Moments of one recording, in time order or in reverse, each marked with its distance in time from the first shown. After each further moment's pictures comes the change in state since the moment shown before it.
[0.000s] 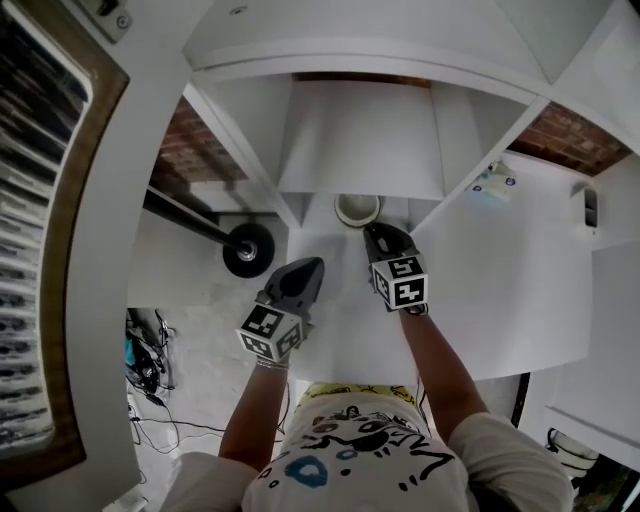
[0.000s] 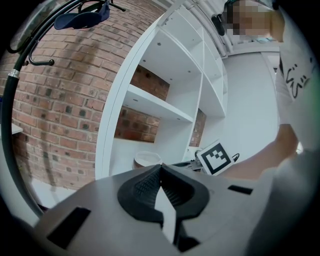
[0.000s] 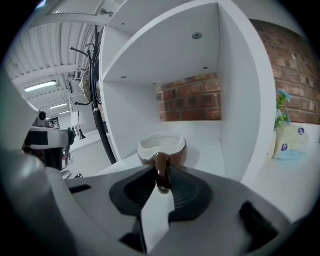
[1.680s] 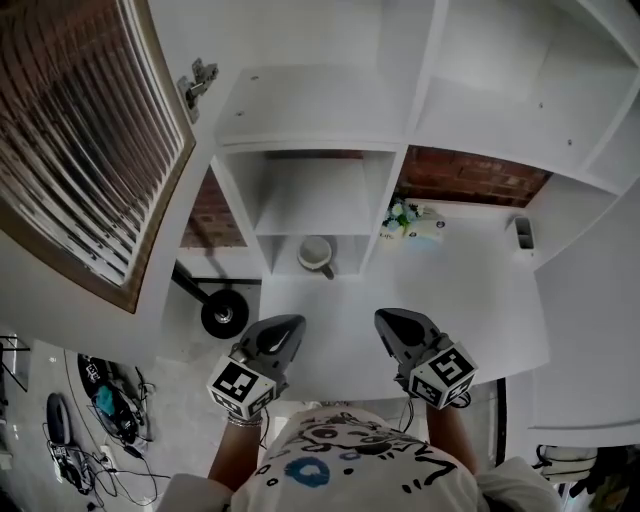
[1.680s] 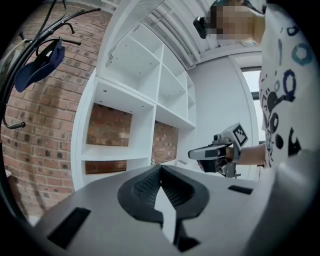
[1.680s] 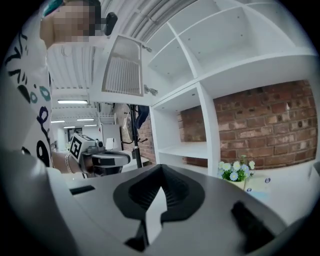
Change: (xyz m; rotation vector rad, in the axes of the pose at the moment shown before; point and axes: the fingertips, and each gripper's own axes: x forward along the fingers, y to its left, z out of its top) left arm -0.094 -0.148 0.105 0.218 -0.120 -0.165; right arm -0.298 0.067 0.108 -0.095 -0.283 0.199
